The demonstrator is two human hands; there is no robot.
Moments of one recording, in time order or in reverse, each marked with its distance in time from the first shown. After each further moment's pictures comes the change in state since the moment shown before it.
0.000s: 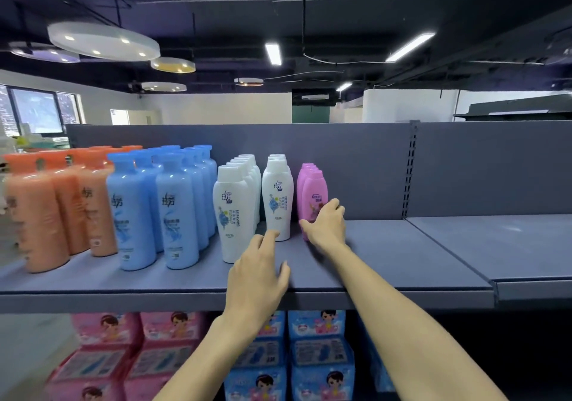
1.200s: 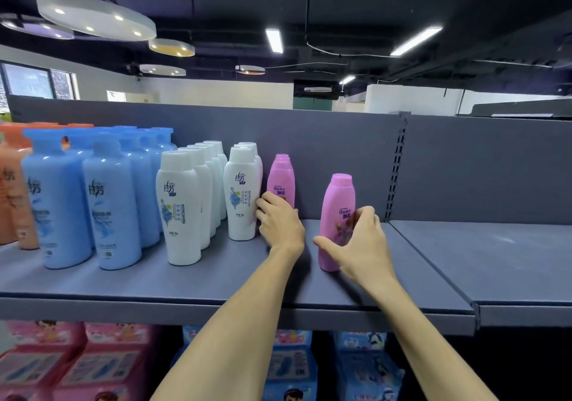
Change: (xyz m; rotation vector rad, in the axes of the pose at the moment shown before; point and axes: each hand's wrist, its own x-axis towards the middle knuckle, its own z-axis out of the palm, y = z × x) left_hand 0.143 0.069 0.155 0.061 0.121 -0.504; right_hand -0.015 0.083 -0.100 0.017 0.019 -0.140
